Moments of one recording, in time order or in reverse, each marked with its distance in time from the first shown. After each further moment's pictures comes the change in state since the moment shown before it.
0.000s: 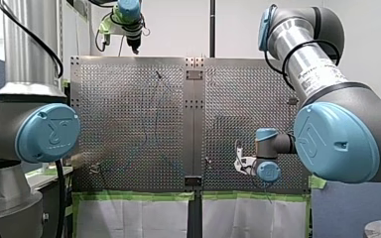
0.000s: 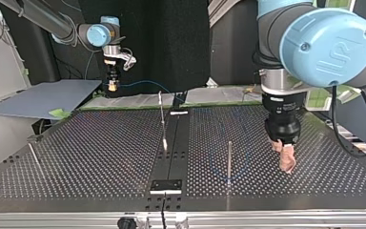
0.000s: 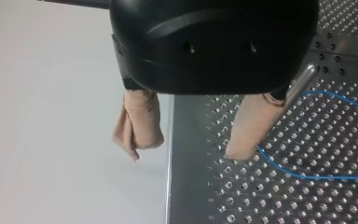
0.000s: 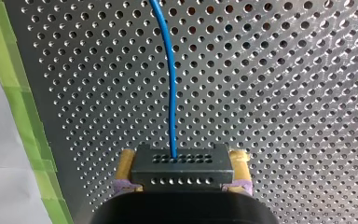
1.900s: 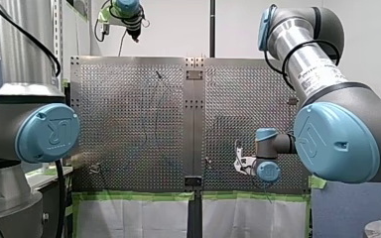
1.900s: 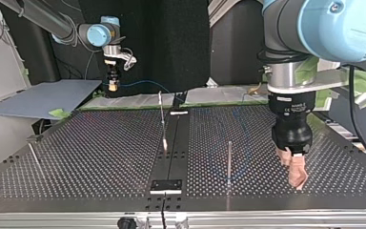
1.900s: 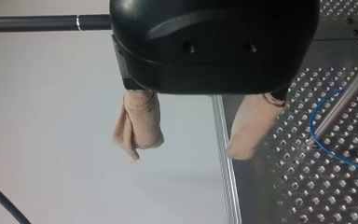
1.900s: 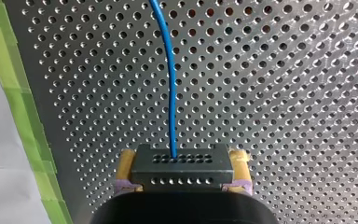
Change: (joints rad) left arm -0.003 0.045 0.009 0.102 0.016 0.114; right arm 0.001 0.000 0.000 0.000 -0.002 -0.003
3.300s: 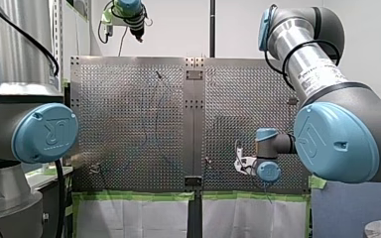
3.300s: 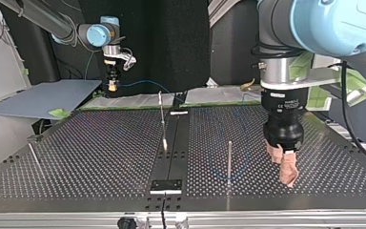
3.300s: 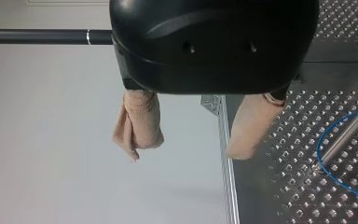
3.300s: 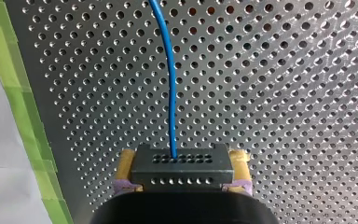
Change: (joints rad) left arm -0.028 -0.001 -0.002 -0.003 0.008 -0.050; right arm -0.003 0.000 0.000 0.001 -0.002 0.001
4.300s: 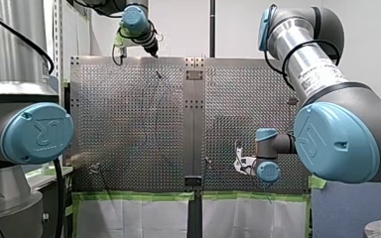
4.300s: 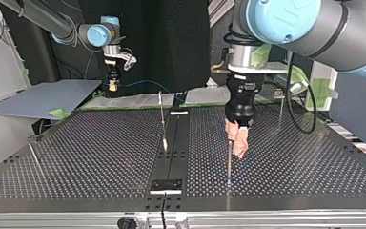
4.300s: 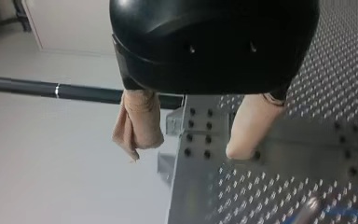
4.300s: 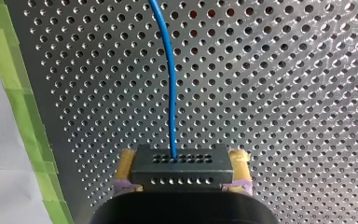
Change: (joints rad) left arm -0.084 -0.001 -0.198 0.169 0.106 -0.121; right arm 0.003 0.000 0.000 0.002 -0.001 0.002
